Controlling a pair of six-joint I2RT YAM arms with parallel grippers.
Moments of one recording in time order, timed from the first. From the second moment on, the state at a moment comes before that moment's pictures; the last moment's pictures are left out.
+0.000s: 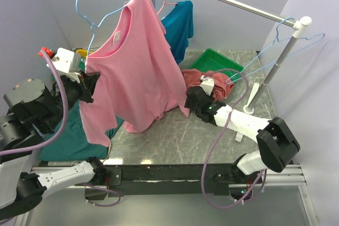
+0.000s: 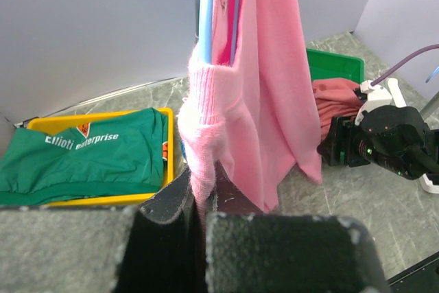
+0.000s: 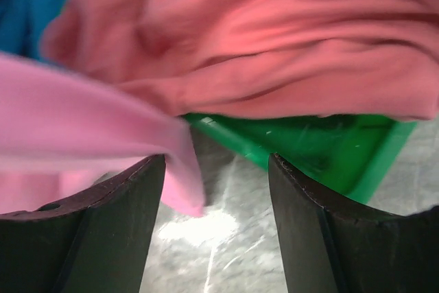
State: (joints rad) left arm -0.81 0.90 1.77 -0.93 -0.42 -0.05; right arm 0.70 1.42 0.83 -0.18 0.56 0.69
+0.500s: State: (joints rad) left arm -0.81 0.90 1.77 -0.93 -0.44 -0.04; right arm 0.65 1.54 0.82 -0.12 0.51 0.67
